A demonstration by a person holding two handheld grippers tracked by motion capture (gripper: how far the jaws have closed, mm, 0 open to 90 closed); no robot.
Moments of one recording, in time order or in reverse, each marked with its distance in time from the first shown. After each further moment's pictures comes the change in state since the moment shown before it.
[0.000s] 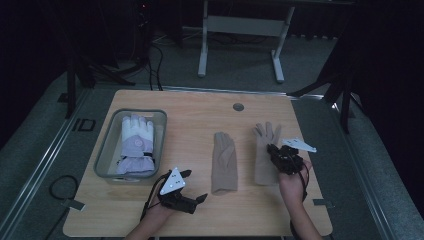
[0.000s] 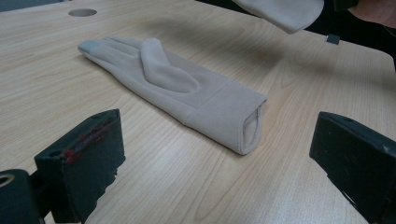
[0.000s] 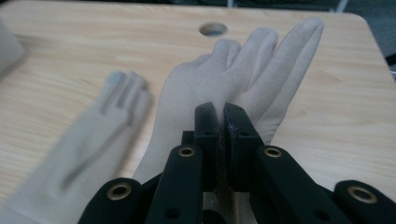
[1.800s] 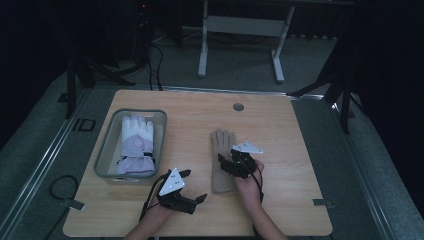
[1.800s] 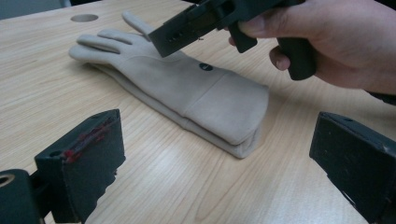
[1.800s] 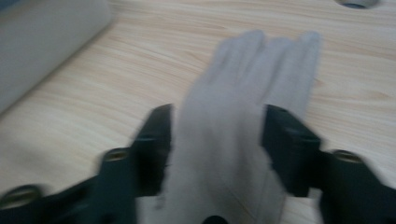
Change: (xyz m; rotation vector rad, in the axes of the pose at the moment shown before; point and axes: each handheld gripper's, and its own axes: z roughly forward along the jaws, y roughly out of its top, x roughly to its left) left arm -0.002 0.003 -0.003 -0.005 -0.005 0.005; right arm 0.099 -0.023 0.062 0.075 0.221 -0.070
